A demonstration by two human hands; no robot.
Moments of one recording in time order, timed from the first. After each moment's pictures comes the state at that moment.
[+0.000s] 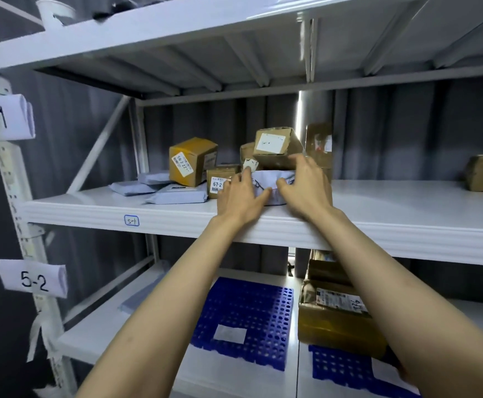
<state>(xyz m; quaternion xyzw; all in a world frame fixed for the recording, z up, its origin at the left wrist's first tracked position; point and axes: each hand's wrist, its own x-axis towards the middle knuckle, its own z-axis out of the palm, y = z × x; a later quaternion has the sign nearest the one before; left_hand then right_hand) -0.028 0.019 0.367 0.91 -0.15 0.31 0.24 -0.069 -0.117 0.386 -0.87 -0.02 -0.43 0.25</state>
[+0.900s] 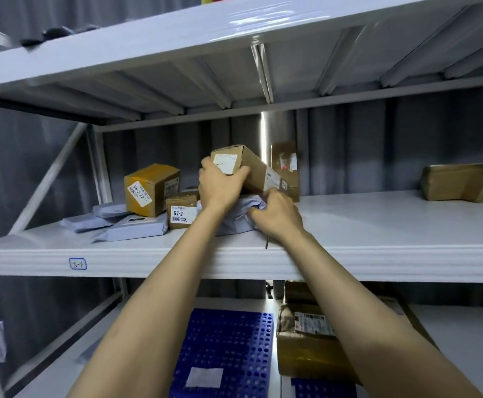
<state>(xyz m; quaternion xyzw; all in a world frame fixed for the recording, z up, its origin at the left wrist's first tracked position) -0.002 -0.036 0.431 0.77 -0.12 0.35 0.51 -0.051 -0.141 0.385 -0.88 0.04 -0.33 0.35</state>
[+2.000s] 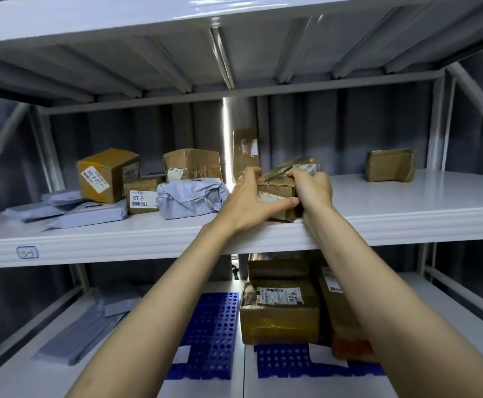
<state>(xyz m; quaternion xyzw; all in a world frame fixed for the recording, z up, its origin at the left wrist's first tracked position) -0.093 -0.098 0.379 0.82 -0.37 0.18 0.40 -0.138 -0.214 0.390 -0.60 0.17 -0.40 0.68</state>
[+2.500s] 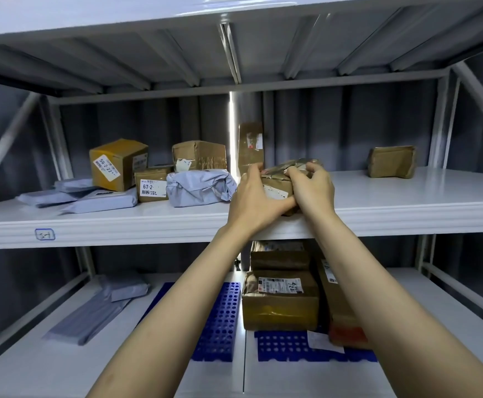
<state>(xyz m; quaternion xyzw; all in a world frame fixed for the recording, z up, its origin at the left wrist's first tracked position) -0.115 -0.101 0.362 0.80 -0.31 0.25 0.45 -0.156 -0.201 0.378 -0.70 0.15 -0.41 0.57</state>
